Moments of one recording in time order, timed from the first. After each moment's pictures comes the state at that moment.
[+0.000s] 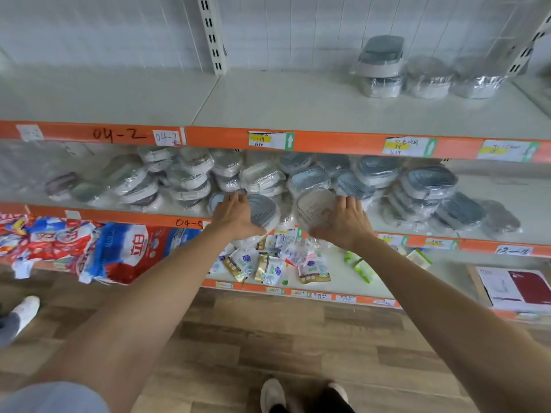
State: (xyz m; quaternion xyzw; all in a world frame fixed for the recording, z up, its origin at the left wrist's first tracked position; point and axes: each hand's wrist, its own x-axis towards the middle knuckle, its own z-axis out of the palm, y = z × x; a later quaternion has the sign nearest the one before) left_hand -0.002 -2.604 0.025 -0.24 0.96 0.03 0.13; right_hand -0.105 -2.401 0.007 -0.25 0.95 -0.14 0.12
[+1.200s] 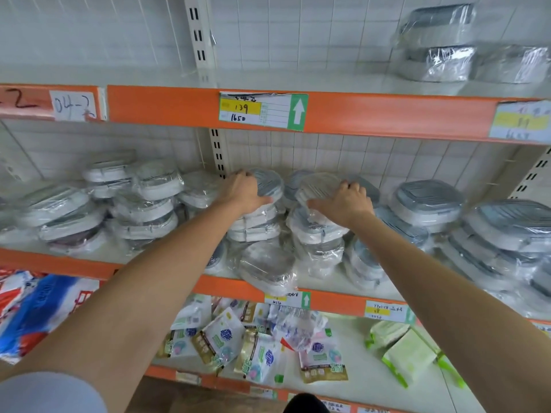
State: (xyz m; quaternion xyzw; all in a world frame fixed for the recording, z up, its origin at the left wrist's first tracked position) left_hand -0.214 -2.719 -0.119 -0.24 0.97 0.04 -0.06; right_hand -0.287 -2.524 -0.111 -0.21 0.97 -0.14 0.05
